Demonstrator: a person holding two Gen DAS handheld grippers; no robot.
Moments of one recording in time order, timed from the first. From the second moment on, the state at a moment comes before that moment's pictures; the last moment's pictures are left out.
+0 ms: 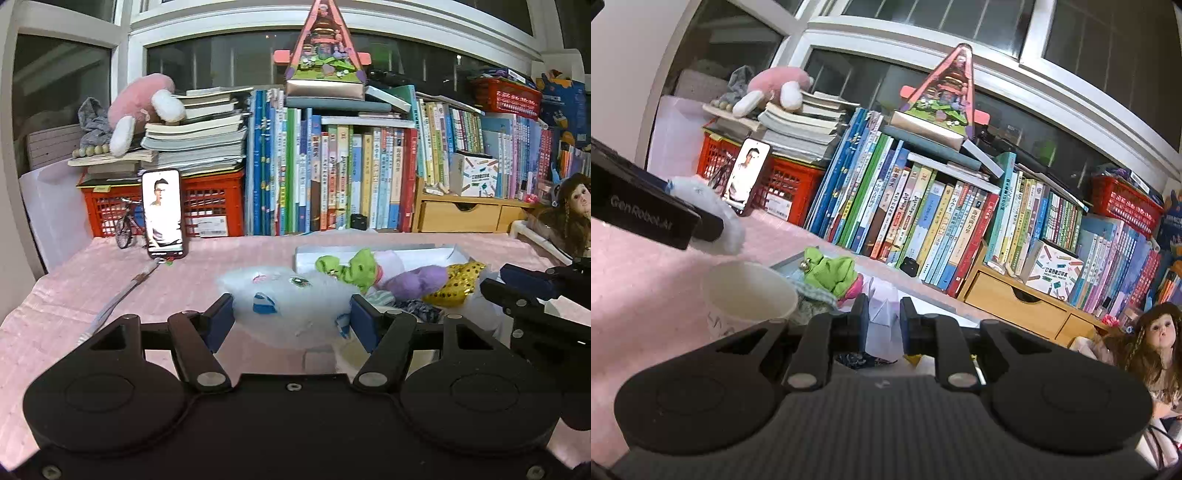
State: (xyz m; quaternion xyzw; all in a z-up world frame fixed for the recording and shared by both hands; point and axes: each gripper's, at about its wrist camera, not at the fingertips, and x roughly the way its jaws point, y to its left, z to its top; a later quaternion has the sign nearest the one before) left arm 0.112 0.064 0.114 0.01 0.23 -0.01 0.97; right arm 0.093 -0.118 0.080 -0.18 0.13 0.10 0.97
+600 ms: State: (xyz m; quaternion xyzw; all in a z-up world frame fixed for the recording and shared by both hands) left arm 0.157 0.009 0.137 0.00 0.27 -0.07 0.96; right arm 0.115 -0.159 0.101 -0.10 0.15 0.10 0.98
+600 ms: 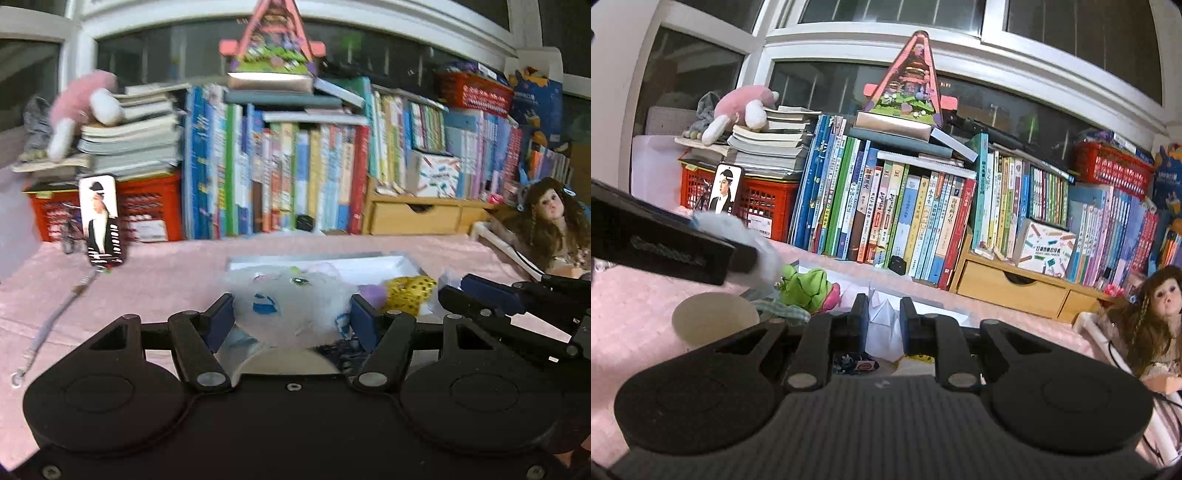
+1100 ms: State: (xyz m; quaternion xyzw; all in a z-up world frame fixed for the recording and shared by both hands) left arm 0.266 -0.033 0.161 -0.04 0.38 -0.12 0.92; right arm 0.175 -0.215 0.135 -0.02 0.21 0.11 0.97
